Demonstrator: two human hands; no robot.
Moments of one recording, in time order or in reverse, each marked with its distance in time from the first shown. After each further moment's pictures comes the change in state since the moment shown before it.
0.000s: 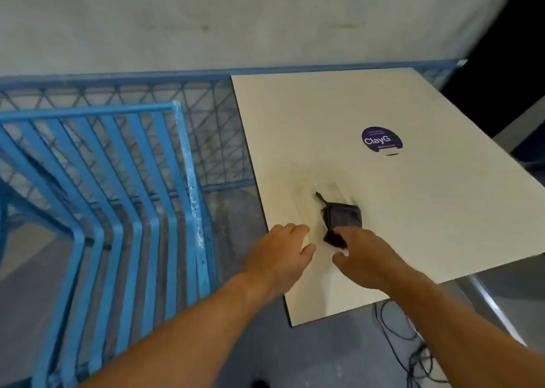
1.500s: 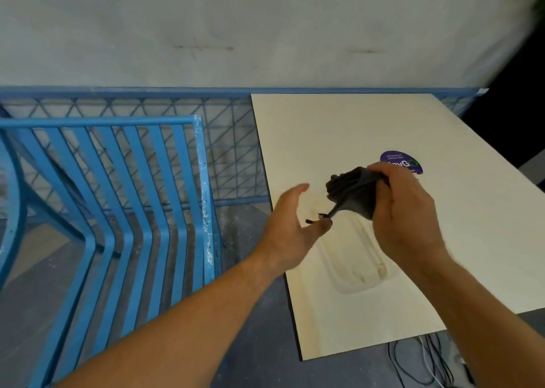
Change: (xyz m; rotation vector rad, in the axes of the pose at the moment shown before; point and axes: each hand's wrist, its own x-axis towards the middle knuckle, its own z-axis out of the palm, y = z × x) left_hand 0.041 -0.008 -0.034 -0.774 0.294 -0.121; right_hand 0.013 -0.049 -0.074 0.367 0.731 -0.298
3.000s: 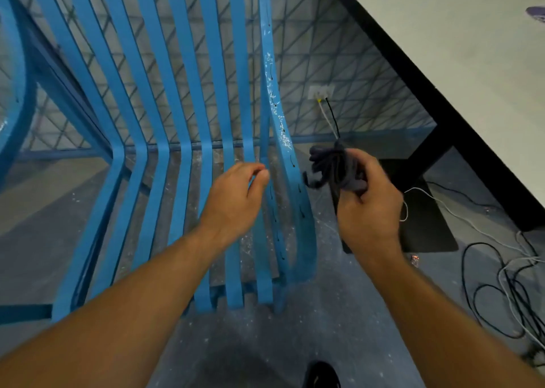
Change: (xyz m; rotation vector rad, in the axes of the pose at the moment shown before) left_hand -0.100 -0.315 -0.153 0.518 0.234 0.147; right_hand -0.221 0.001 0.309 0.353 0.022 0.220
